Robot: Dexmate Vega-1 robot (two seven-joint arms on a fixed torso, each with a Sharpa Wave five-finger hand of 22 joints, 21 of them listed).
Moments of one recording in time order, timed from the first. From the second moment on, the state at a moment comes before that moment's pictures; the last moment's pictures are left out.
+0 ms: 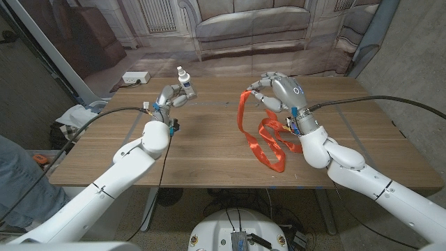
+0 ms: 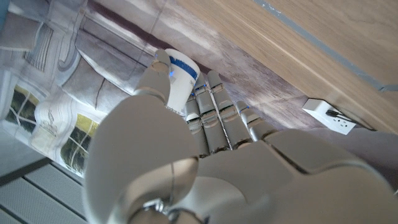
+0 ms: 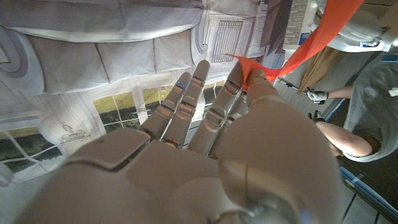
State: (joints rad) left arm 1.02 0.71 0.36 -2.04 -0.06 0.33 0.53; left_hand 1.08 0.10 0.34 -0.29 0.18 0.83 0.01 0.34 0.21 0.95 -0.04 0.27 0.19 0.77 -0.08 0.20 0.18 0.17 0.02 0.20 0.18; right arm -0.98 -0.81 -0.54 -1.95 -0.75 0.09 -0.68; right_hand 1.07 0.11 0.25 -0.15 0.19 1.03 -0.22 0.36 0.22 1.11 -0.21 0.39 0.26 0.84 -0.10 0.24 0.22 0.44 -0.05 0.42 0.20
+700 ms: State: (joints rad) left arm 0.88 0.85 0.54 -2.14 0.18 0.59 0.35; left_hand 1.08 0.10 0.34 -0.29 0.18 0.83 0.01 0.34 0.21 0.95 -0.04 0.27 0.19 0.76 -0.08 0.20 0.21 0.15 0.04 0.20 0.18; right arm -0.81 -0.73 -0.60 -1.95 -0.89 0.25 -0.52; right_hand 1.07 0.11 0.25 -0.14 0.19 1.04 -0.22 0.36 0.22 1.11 -0.21 0.39 0.27 0.84 -0.11 0.23 0.22 0.40 -0.04 0.41 0.20
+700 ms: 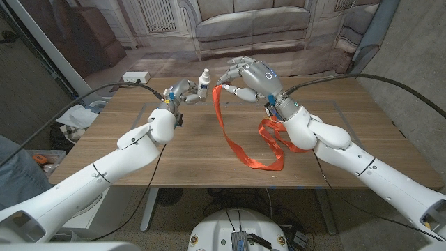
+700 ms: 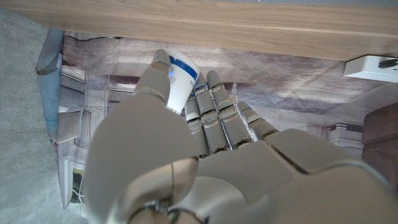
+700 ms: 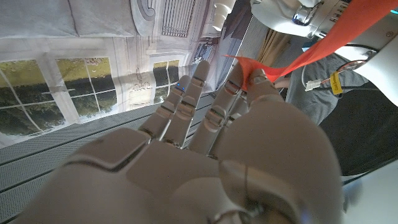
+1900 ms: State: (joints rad) left arm 0.90 0.87 0.55 -2.18 0.27 0.54 0.22; left_hand 1.08 0.10 0.34 -0.29 0.18 0.83 0.01 0.34 0.21 0.94 -0.05 0.27 0.19 0.76 -0.08 0.21 0.23 0.14 0.04 0.20 0.18; right arm -0.52 -0.56 -0.73 -1.78 -0.93 0.25 -0.39; right_hand 1.08 0.11 0.24 -0.14 0.19 1.04 -0.22 0.36 0.22 1.11 -0.21 0.39 0.28 0.84 -0.11 0.23 0.23 0.40 -0.04 0.40 0.20
